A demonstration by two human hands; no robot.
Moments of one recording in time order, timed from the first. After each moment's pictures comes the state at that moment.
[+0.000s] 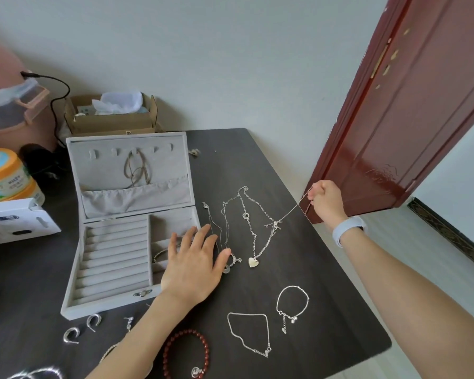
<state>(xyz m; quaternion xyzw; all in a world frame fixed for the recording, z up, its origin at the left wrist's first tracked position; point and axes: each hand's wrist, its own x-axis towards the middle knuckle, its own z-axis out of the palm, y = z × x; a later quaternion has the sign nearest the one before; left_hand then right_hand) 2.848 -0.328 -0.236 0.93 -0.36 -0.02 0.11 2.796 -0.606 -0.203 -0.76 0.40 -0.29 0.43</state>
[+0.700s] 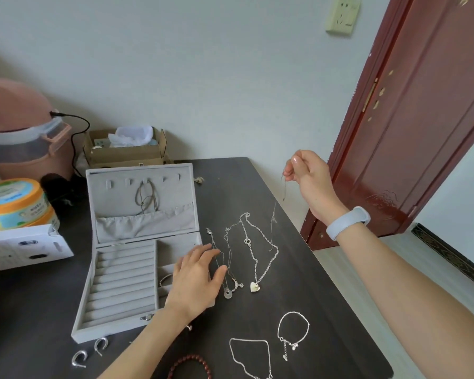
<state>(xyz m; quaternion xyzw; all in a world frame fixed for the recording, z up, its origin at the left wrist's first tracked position) 2.857 -0.327 -0.225 0.89 -0.35 -0.04 0.30 2.817 -0.546 -0.091 -0.77 0.12 -0.38 0.50</state>
